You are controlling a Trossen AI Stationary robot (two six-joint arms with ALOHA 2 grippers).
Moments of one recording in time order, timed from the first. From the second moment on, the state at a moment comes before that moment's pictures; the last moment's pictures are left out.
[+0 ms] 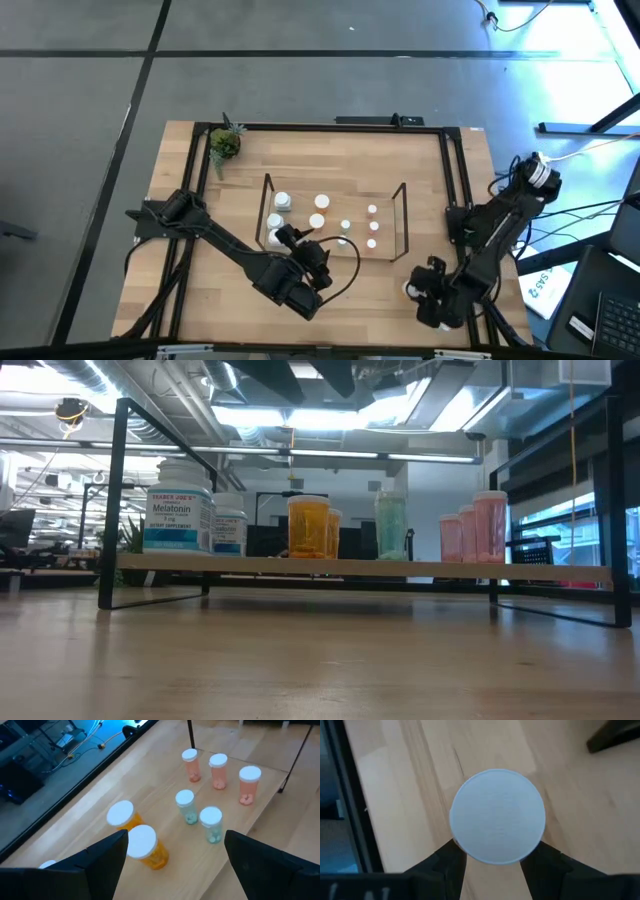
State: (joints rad) left arm -0.55 2.03 1.79 -1.12 -1.03 -1.04; right arm 1.01 1.47 0.80 -0.58 0.30 1.35
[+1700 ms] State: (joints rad) left arm -0.60 2.03 1.79 -0.90 -1.03 -0.66; right arm 1.01 1.37 0.96 -0.74 0.28 1.23
